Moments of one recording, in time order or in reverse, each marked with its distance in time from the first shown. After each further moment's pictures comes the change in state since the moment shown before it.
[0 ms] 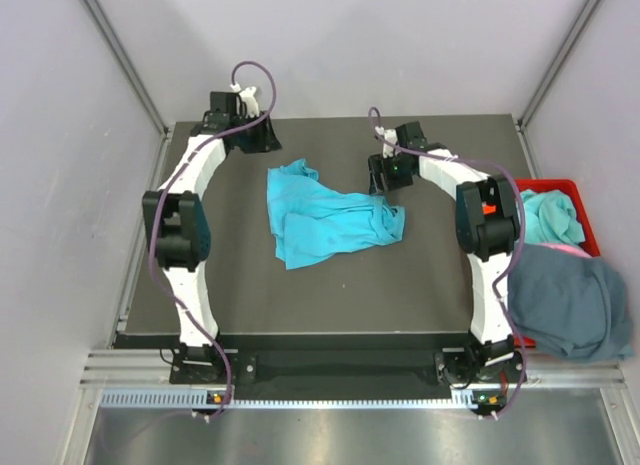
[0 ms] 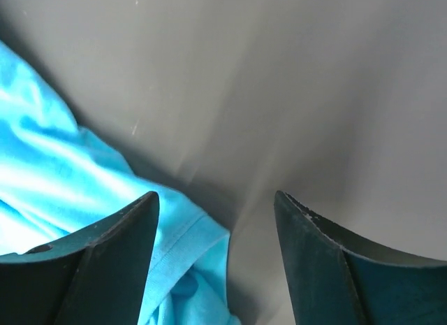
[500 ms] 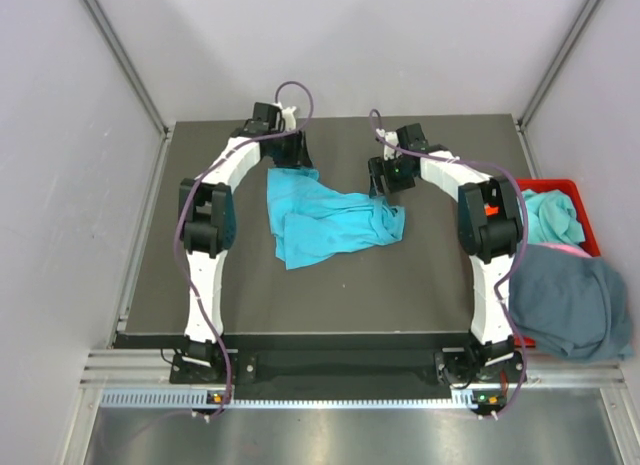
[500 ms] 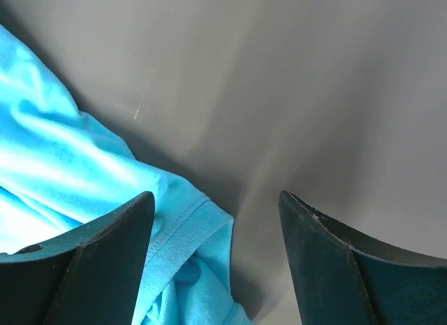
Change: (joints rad) left arm -0.124 0.285 0.192 -0.074 0.031 -0.028; right arm 0.000 -0.034 -0.051 0.005 0.001 -0.001
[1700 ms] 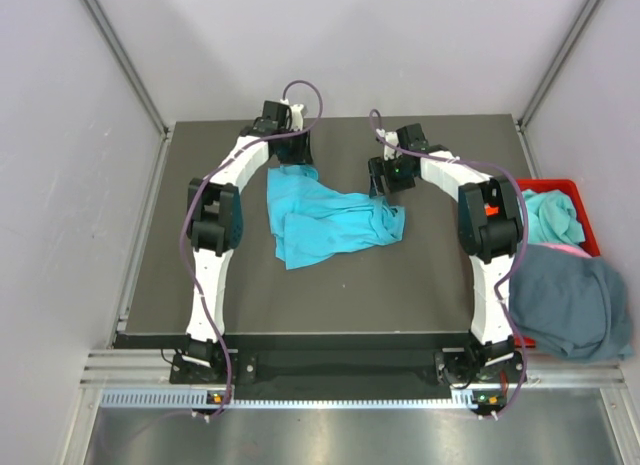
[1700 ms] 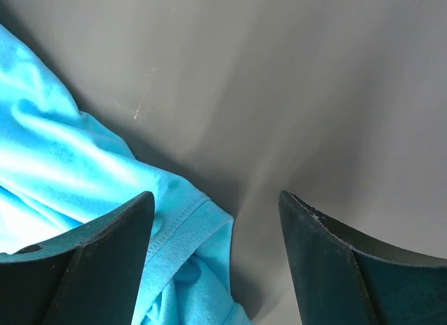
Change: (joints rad) left arm -0.046 0.061 0.096 -0.006 -0.137 0.035; right arm -0.004 0.000 -0.002 0.001 0.000 -0.002
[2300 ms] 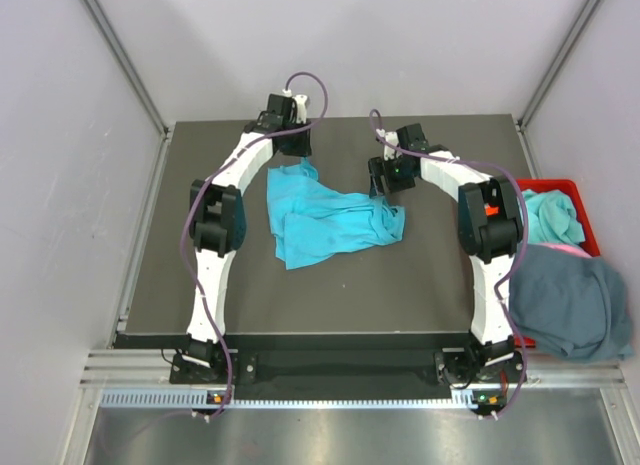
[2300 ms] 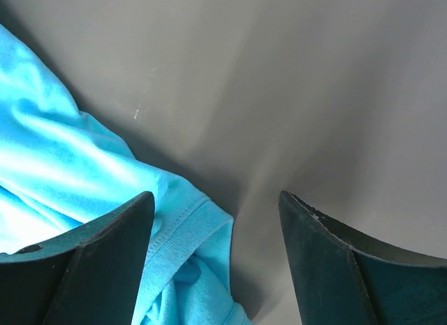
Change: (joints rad) left arm -0.028 0.001 0.063 0.000 -0.123 0.008; right arm 0.000 0.000 0.000 0.000 0.000 -0.001
